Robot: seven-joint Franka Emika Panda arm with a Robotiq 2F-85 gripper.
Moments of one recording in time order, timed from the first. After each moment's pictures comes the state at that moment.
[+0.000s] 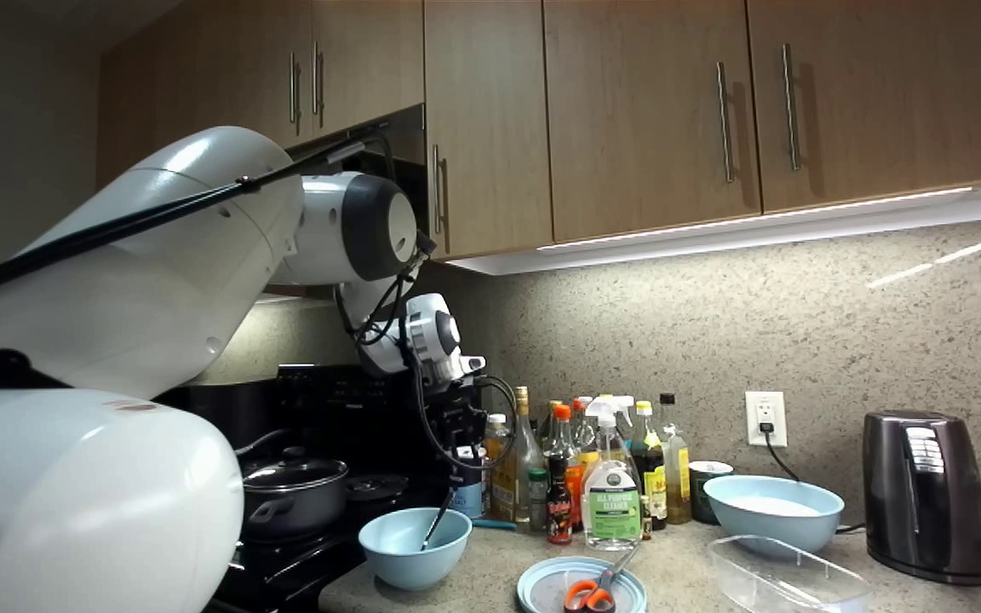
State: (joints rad) arm 0.36 0.67 0.05 -1.36 -0.30 2.17 0.14
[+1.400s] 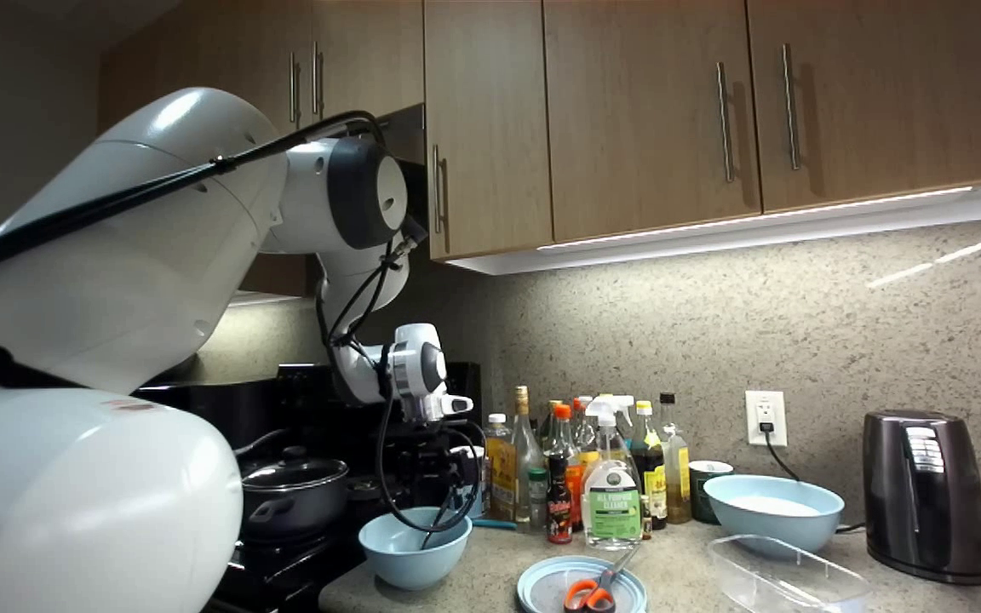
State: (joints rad) arm 0.35 0.56 0.07 -1.71 -0.20 2.32 0.38
